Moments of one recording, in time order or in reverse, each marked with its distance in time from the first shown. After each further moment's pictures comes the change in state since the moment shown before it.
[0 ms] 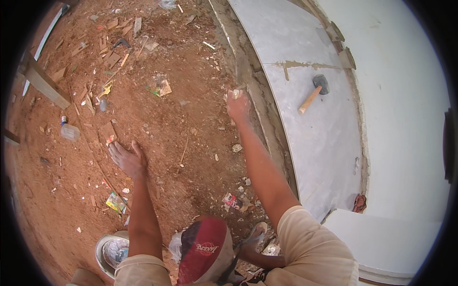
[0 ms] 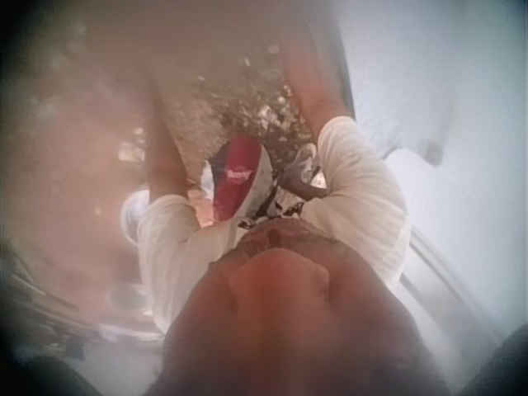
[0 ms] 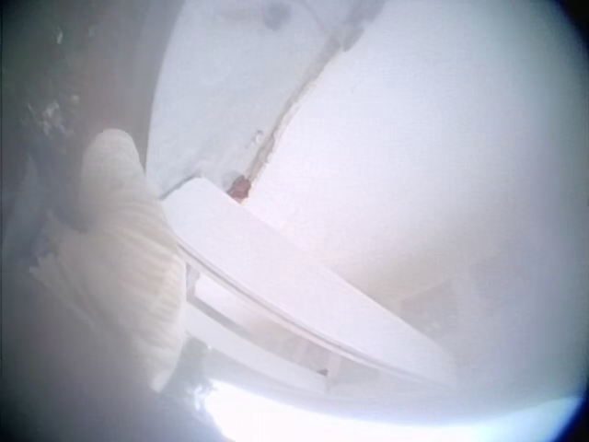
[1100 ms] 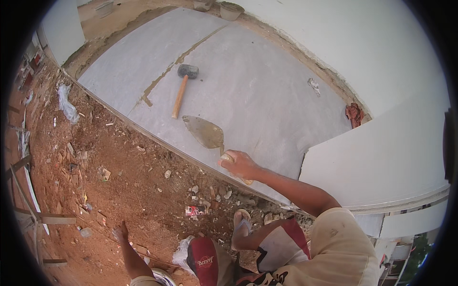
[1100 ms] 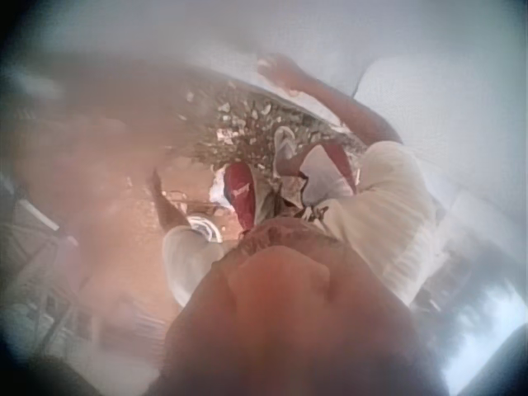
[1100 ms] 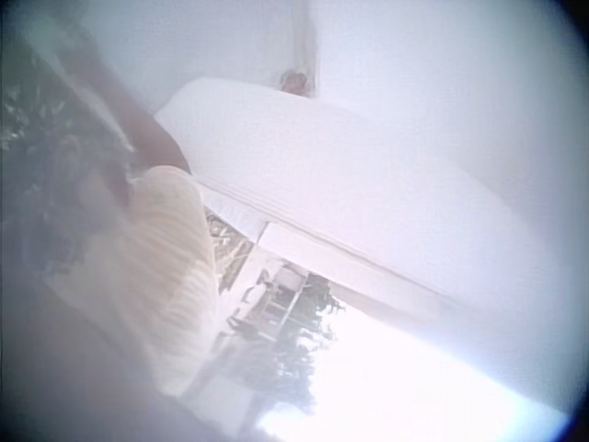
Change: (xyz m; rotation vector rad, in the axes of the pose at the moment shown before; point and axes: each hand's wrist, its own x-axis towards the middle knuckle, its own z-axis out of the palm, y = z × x) left_hand 0.001 -0.010 -0.065 0.352 -0.792 0.193; right_hand -0.199 0.216 -0.402 0.343 -0.416 0.194
